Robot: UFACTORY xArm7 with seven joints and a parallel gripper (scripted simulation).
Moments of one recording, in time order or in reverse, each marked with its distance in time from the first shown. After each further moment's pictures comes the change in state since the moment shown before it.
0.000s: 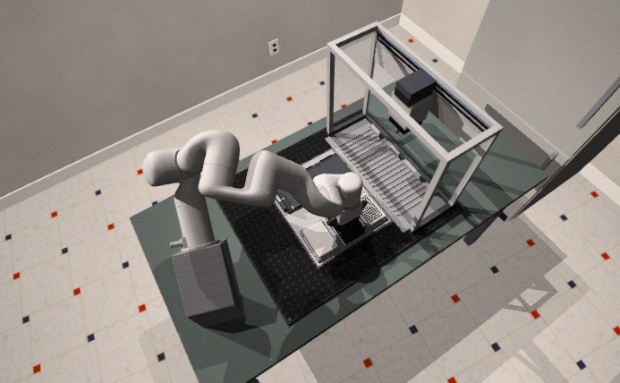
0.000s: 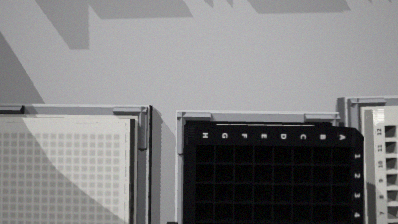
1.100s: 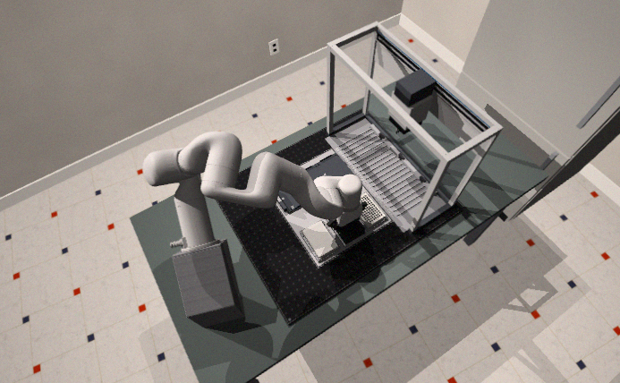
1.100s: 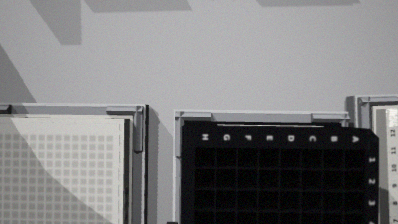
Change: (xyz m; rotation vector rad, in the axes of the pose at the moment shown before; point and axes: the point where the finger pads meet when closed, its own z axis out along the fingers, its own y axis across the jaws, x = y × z) arm 0.000 0.000 0.012 0.000 0.000 0.000
